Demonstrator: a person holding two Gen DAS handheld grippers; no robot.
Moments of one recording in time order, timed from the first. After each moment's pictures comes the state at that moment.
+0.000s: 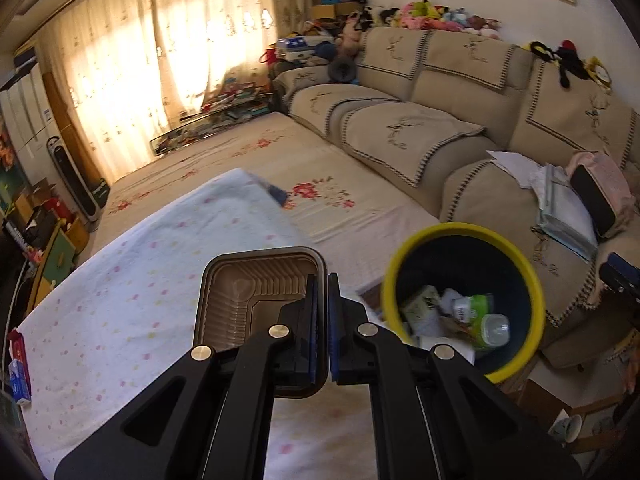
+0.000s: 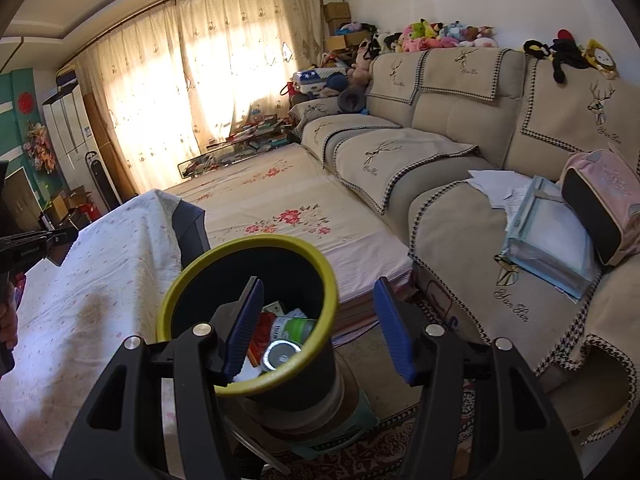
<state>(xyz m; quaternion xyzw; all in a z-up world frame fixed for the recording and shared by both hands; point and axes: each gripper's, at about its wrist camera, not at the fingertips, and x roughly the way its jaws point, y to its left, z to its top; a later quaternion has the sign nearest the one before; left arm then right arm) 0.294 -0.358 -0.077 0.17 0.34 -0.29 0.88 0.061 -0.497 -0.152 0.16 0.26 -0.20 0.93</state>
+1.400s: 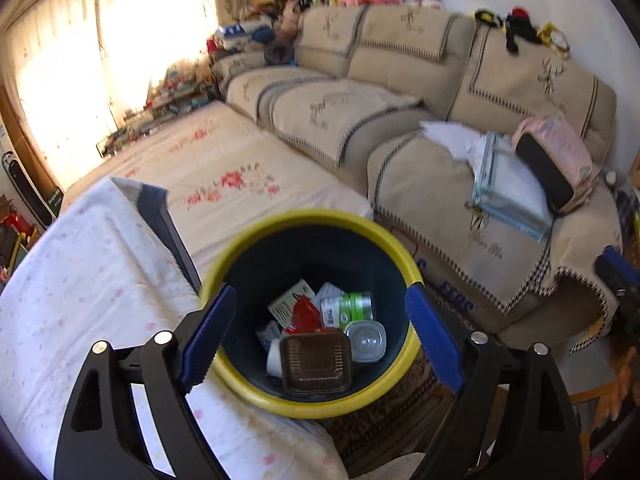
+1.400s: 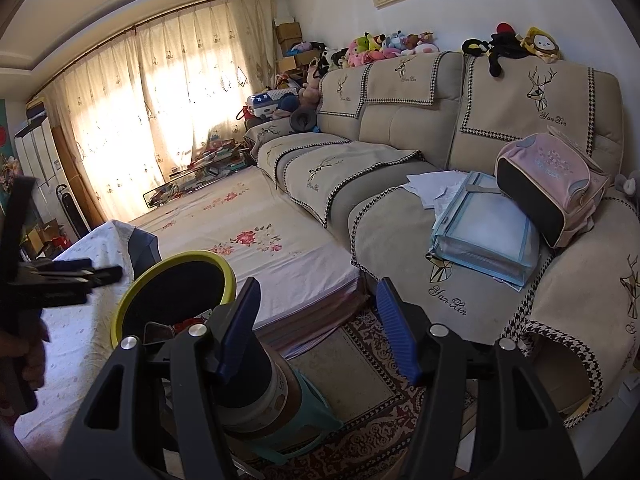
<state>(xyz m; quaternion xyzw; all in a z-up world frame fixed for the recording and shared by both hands) 0.213 -0.490 -0.098 0.18 0.36 -0.35 0.85 -0.035 -0.558 -0.151 0.18 0.23 -0.27 0.92</state>
